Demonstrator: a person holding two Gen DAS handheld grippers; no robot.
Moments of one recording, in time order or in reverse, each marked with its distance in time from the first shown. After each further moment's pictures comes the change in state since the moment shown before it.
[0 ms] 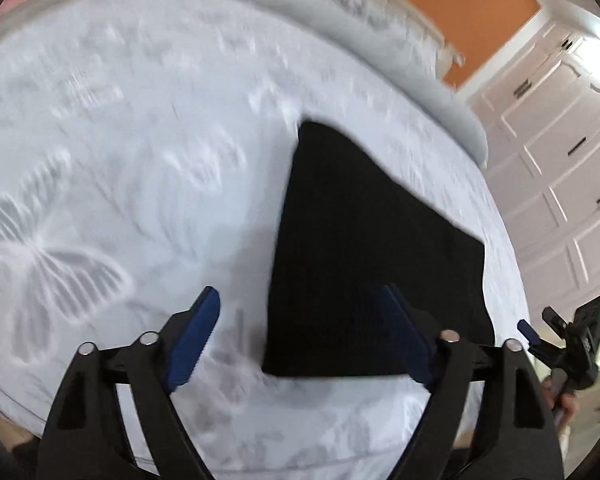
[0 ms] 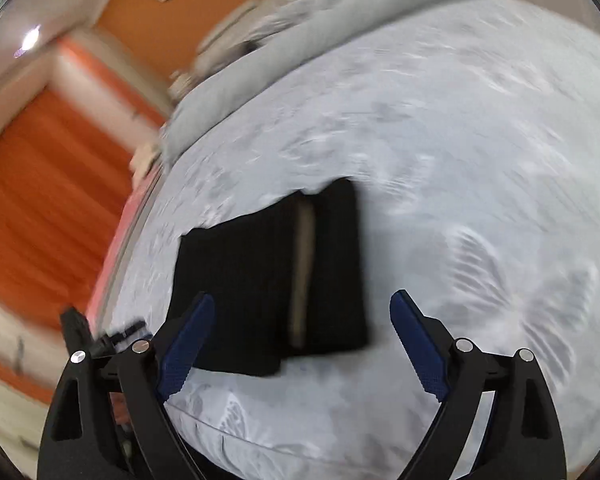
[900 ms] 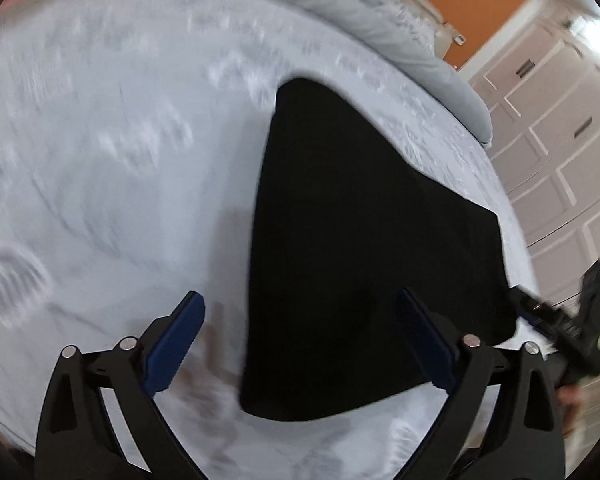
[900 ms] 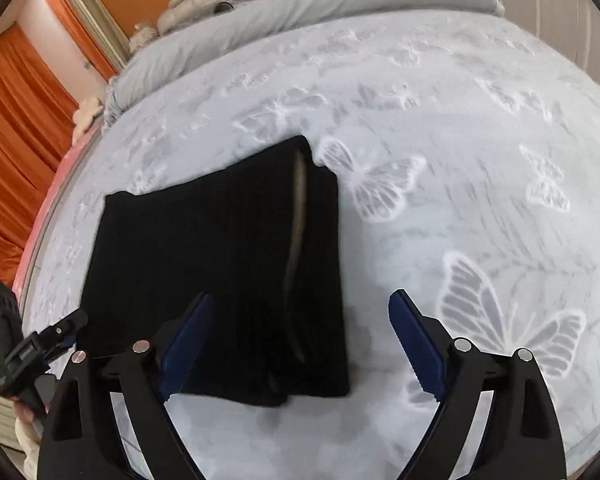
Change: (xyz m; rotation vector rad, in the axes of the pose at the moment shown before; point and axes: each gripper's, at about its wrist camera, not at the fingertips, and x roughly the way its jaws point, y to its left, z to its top) left arm 0.060 -0.023 -0.005 -0.019 0.132 -0.023; right arm 0.052 -0.009 -0.003 -0.043 0.121 -0.272
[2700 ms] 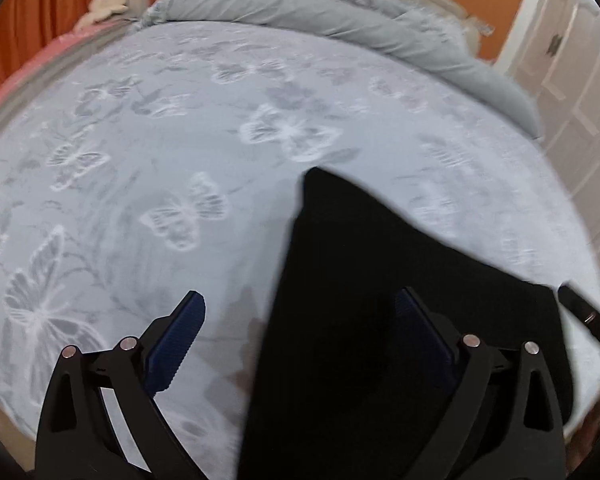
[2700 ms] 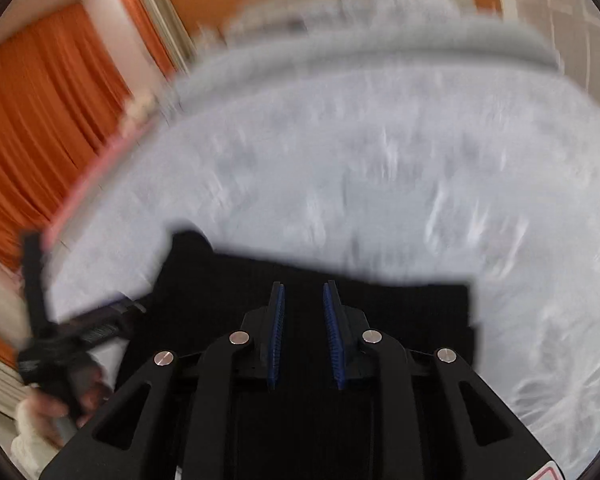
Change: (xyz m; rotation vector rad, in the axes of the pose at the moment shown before) left arm -0.002 -0.035 0.023 0.153 -0.138 0.358; right arm 0.049 0.104 0.002 -0.164 -0.061 0.049
